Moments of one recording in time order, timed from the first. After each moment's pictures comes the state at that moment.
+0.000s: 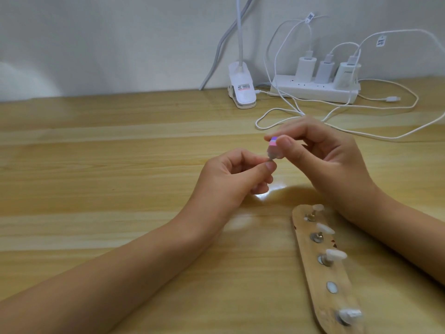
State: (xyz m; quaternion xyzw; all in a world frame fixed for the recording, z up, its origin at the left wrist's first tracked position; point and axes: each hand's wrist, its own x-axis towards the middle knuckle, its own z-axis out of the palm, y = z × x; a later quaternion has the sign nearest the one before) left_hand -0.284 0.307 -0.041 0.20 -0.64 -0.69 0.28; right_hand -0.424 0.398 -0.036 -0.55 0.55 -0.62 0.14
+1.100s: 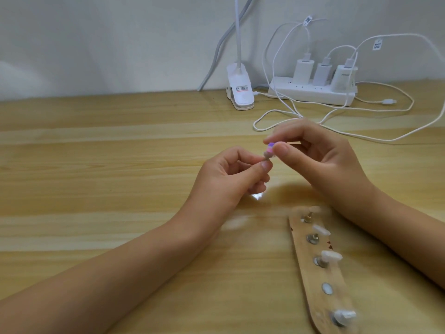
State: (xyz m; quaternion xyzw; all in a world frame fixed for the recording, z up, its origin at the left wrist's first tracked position) left_hand -0.284 0.306 -0.042 0.19 -0.64 -0.69 0.29; right_hand -0.429 0.398 -0.035 -0.56 0.54 -0.61 0.16
